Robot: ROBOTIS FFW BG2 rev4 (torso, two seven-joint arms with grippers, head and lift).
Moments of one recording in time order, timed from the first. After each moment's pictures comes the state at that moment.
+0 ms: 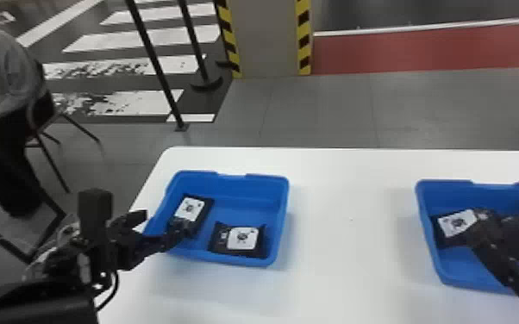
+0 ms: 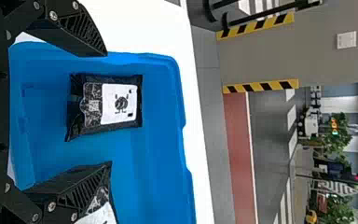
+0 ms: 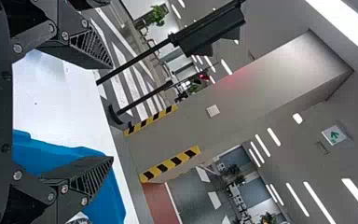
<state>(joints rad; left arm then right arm) 0.16 0.05 0.50 -1.87 -0.29 0.55 -0.79 0.47 -0.07 -0.14 -1.88 -0.58 0.07 0.54</state>
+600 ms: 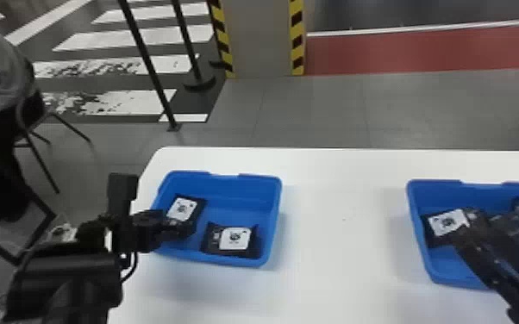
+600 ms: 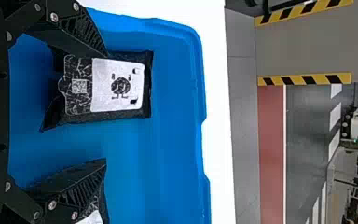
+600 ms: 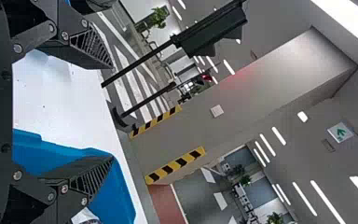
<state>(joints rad) -0.01 0.10 0.39 -1.68 -0.34 0.71 -0.75 0.47 -0.07 -0.14 -1.86 -0.59 0.09 0.55</state>
